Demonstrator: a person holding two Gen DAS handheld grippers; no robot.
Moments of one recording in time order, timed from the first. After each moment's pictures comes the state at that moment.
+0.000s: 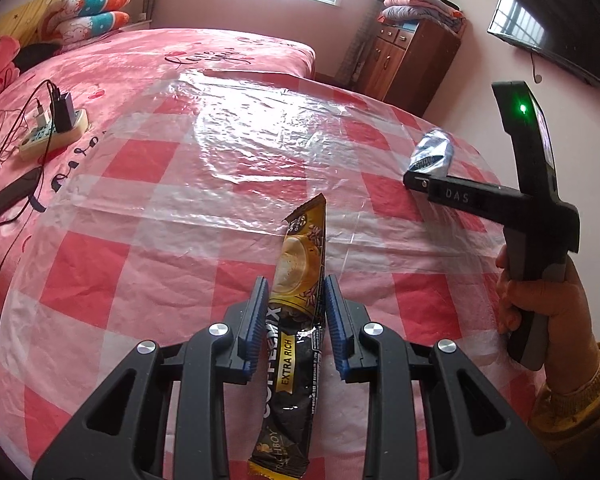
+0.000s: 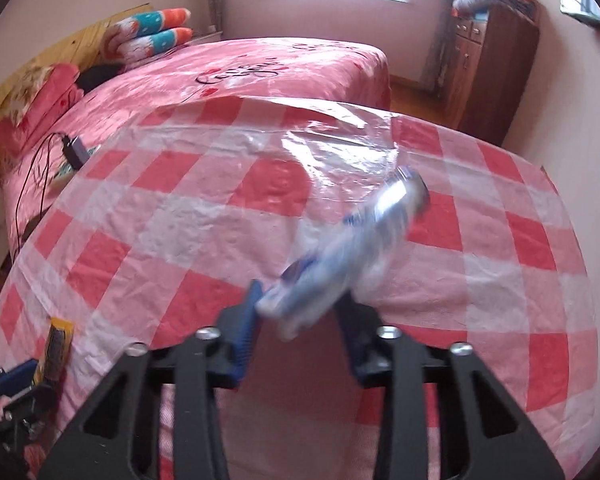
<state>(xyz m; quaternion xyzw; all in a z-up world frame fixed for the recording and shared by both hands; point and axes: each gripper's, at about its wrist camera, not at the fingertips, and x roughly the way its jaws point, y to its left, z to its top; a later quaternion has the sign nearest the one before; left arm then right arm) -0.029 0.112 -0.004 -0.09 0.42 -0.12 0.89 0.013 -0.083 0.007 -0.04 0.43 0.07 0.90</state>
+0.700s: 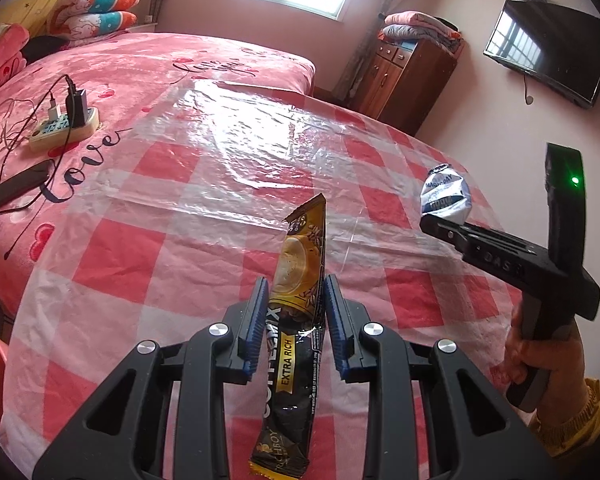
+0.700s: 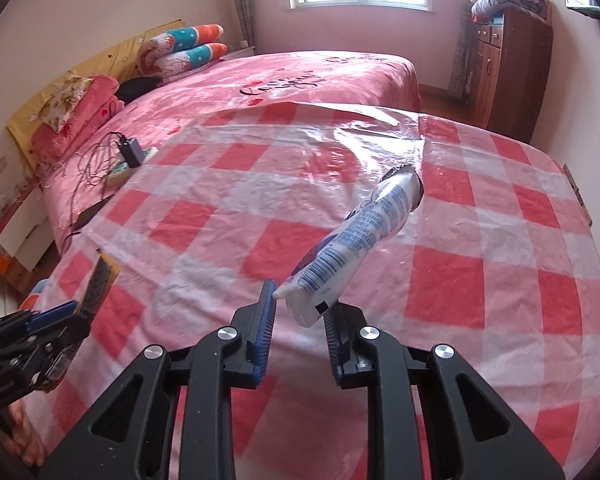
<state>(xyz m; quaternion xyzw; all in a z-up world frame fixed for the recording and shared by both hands) -0.054 0.143 0.009 -0.12 0.40 -0.12 0.90 -0.061 -0.071 0.029 0.00 0.41 0.14 0.90</state>
